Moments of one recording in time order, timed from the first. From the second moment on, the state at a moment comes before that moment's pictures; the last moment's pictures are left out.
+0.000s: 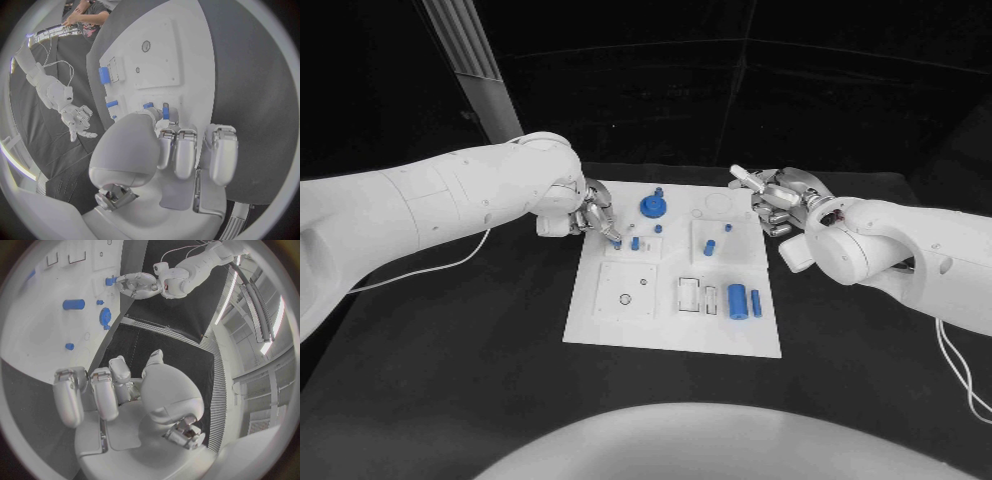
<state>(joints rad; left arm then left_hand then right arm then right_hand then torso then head) 1.36 -0.50 -0.23 1.05 -0.82 0.42 -0.49 1.42 -0.01 0.33 0.32 0.57 0.70 0.11 0.66 0.91 1.47 0.02 1.57 1.31 1.46 -0.04 1.57 1.31 0.01 1.47 0.08 1.57 1.31 1.19 -0.85 -0.08 1.53 -0.39 -0.41 0.00 1.13 0.23 -0.38 0.29 0.05 0.43 0.15 0.62 0.14 1.14 0.18 1.37 1.18 1.47 0.11 1.57 1.31 0.01 1.47 0.21 1.57 1.31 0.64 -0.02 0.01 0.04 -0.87</state>
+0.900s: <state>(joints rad) 1.36 -0.50 -0.23 1.03 -0.82 0.44 -0.49 1.41 0.00 0.34 0.33 0.56 0.70 0.11 0.66 0.91 1.47 0.02 1.57 1.31 1.46 -0.04 1.57 1.31 0.01 1.47 0.08 1.57 1.31 1.19 -0.85 -0.08 1.53 -0.39 -0.41 0.00 1.13 0.23 -0.38 0.29 0.05 0.43 0.15 0.62 0.14 1.14 0.18 1.37 1.18 1.47 0.11 1.57 1.31 0.01 1.47 0.21 1.57 1.31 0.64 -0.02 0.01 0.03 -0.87</state>
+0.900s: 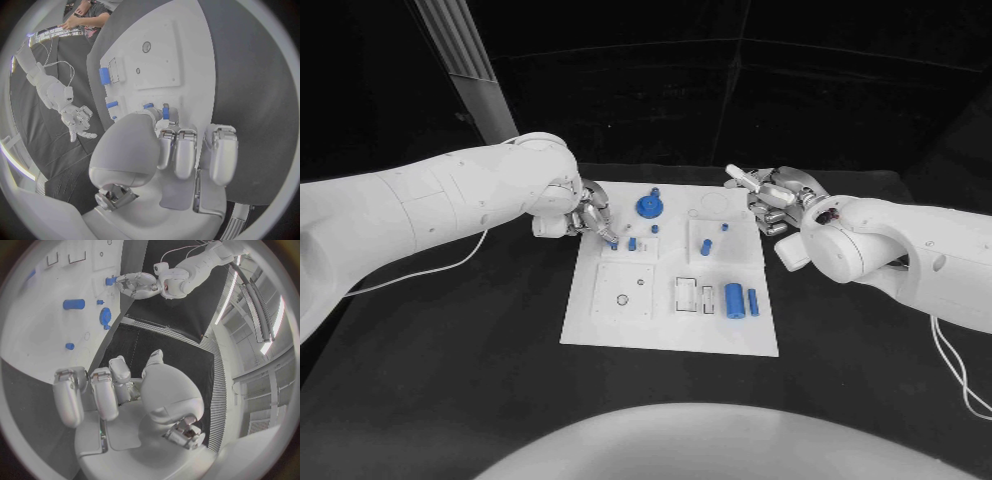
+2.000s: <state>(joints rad) 1.36 -0.50 -0.23 1.04 -0.82 0.44 -0.49 1.40 -0.01 0.35 0.32 0.55 0.70 0.11 0.66 0.91 1.47 0.02 1.57 1.31 1.46 -0.04 1.57 1.31 0.01 1.47 0.08 1.57 1.31 1.19 -0.85 -0.08 1.53 -0.39 -0.41 0.00 1.13 0.23 -0.38 0.29 0.05 0.43 0.15 0.62 0.14 1.14 0.18 1.37 1.18 1.47 0.11 1.57 1.31 0.01 1.47 0.21 1.57 1.31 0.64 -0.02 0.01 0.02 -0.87</state>
